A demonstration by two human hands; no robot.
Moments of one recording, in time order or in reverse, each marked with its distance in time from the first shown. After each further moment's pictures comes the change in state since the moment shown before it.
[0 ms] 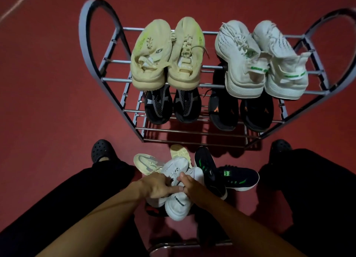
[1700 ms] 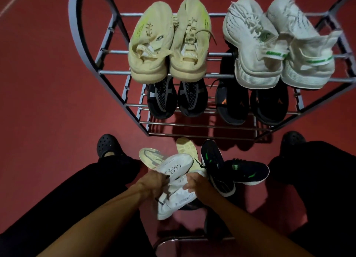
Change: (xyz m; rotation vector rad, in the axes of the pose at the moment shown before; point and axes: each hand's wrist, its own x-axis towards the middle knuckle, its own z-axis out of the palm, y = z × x) left_hand 0.023 -0.041 0.020 0.406 -0.001 0.047; right_hand 0.007 0.015 0.015 0.423 0.007 0.218
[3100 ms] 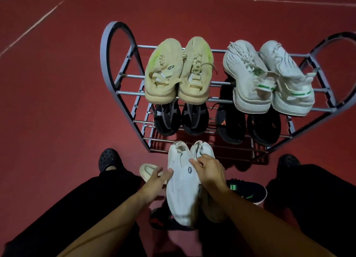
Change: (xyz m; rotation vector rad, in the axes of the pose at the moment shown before) left_hand -0.035 0.023 -0.041 -1.637 0.342 -0.256; right_hand 0.001 -0.086 -0.053 -0.587 0.590 -0.537
